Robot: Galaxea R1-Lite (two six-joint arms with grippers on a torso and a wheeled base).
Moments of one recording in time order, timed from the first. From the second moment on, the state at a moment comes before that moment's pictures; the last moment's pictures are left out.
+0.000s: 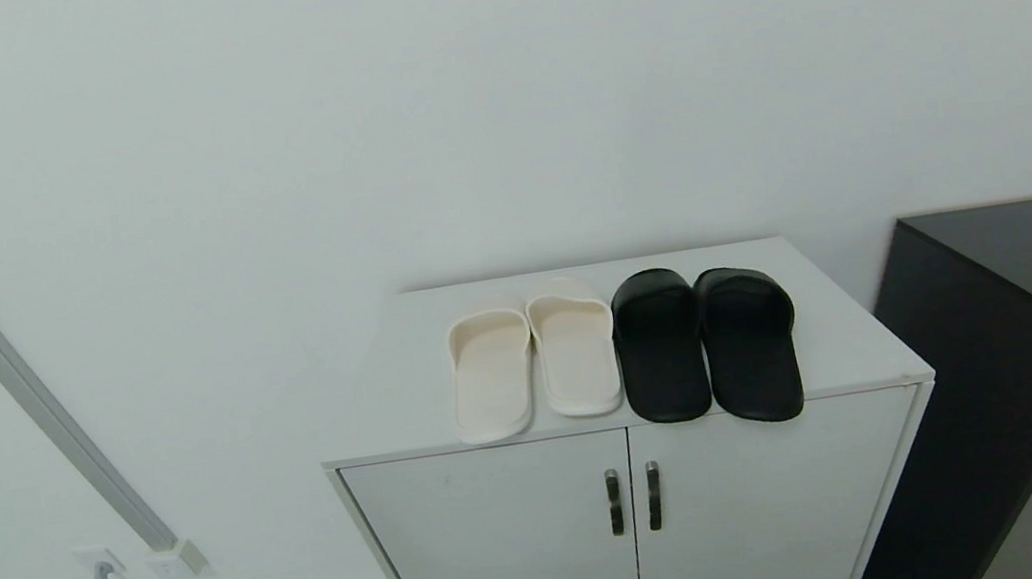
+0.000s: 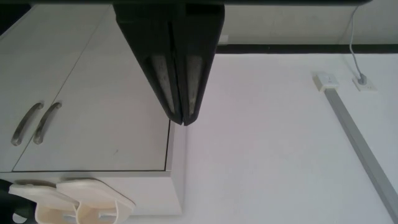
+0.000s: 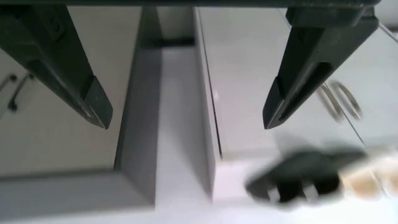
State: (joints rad) left arm 0.00 0.00 0.00 0.00 0.04 0.02; right arm 0.01 0.02 -0.10 -0.01 -0.02 0.06
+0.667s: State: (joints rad) left arm 0.00 0.00 0.00 0.00 0.05 0.02; right arm 0.21 0.80 -0.29 -0.34 0.08 0.15
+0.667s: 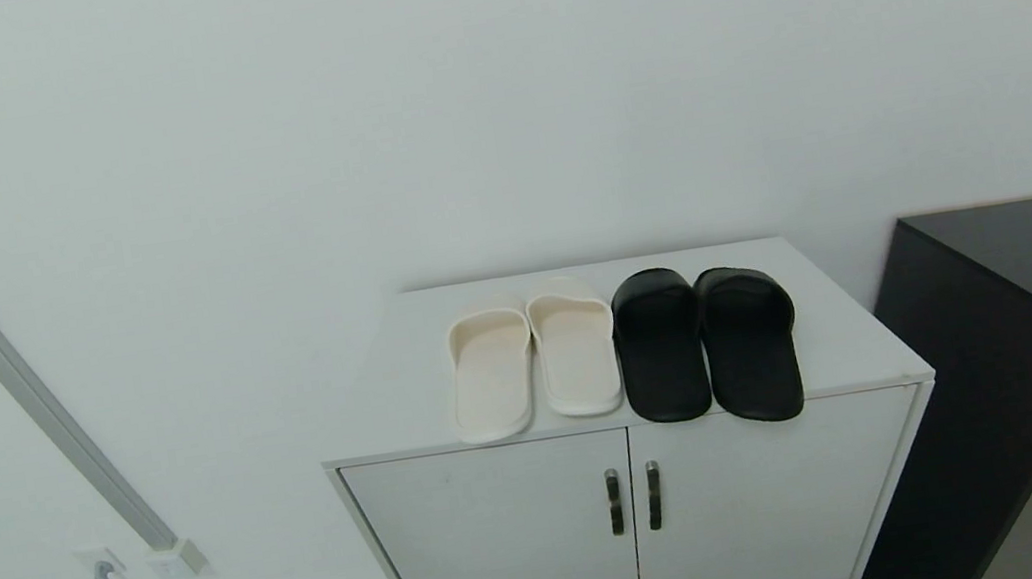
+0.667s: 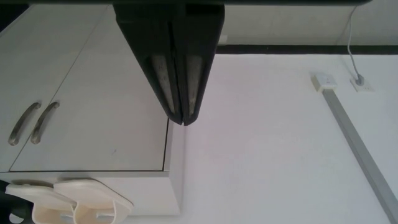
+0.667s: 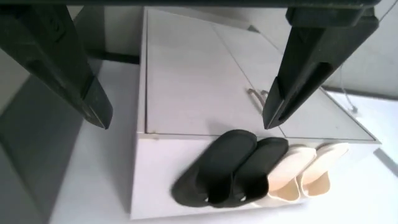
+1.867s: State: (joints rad) left arm 0.00 0.00 0.00 0.00 0.04 0.02; right arm 0.75 1.84 -1.03 -0.52 -0.70 0.26
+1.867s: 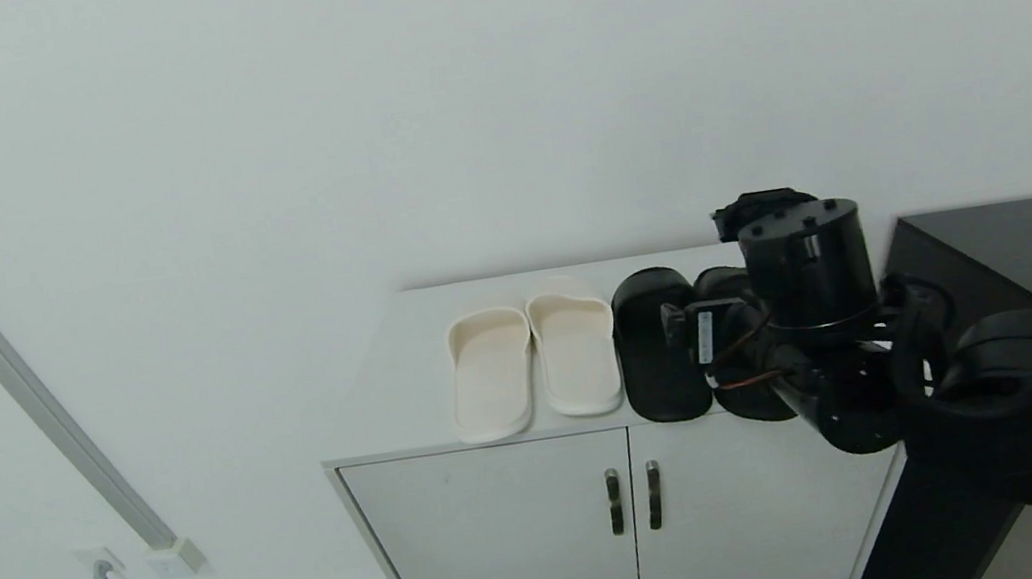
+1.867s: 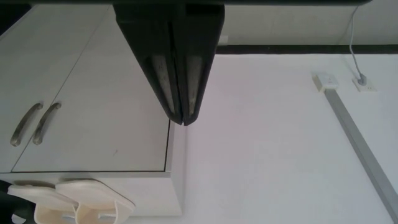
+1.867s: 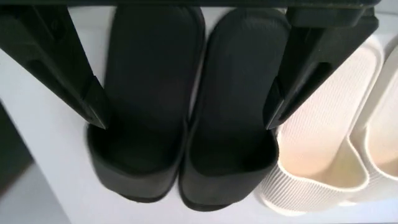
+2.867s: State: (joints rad) left arm 0.00 0.00 0.00 0.00 0.05 0.01; right arm 0.62 2.17 -1.37 -0.52 -0.70 0.20
